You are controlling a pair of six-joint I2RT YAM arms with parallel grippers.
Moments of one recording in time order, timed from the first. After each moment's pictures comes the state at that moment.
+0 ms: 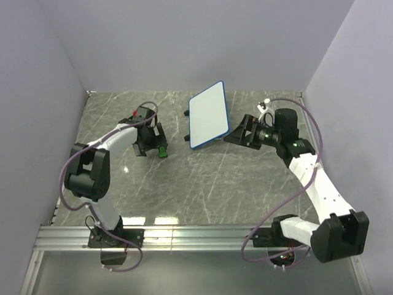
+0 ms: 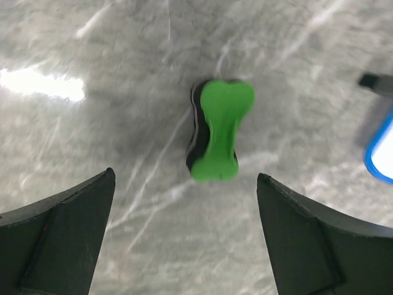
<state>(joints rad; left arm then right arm) -0.28 1.76 1.21 -0.58 -0.02 -0.62 0.18 1.17 0.99 -0.37 -0.69 0.54</state>
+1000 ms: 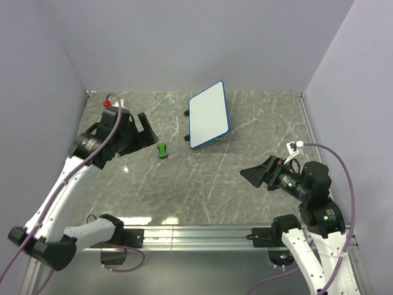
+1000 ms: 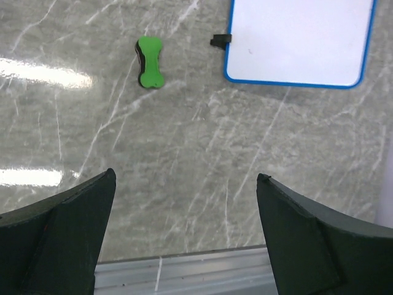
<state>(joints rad) -0.42 1.12 1.33 -0.95 -0.10 -0.69 0.19 0.42 0.77 -0.68 -0.53 0.68</state>
